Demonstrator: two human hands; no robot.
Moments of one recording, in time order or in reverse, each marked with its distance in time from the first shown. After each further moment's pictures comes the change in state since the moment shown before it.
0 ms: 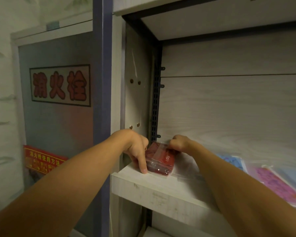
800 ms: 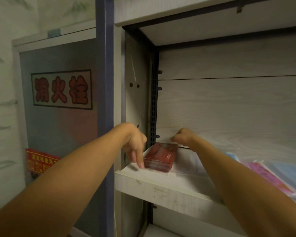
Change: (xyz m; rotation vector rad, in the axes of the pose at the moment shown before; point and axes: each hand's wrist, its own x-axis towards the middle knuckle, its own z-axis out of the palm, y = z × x) left_hand -0.017 0.005 -0.005 -0.069 0.004 -0.090; right_hand -0.027 -0.004 -0.026 0.160 0.164 0.042
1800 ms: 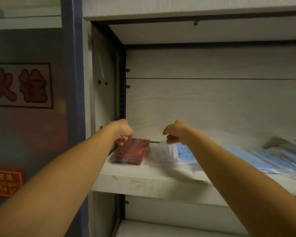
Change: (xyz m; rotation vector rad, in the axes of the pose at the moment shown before) left_hand 0.050 0.026 -0.001 -0.239 0.426 0.167; right_hand -0.074 0.005 -0.058 0.348 0.202 0.267
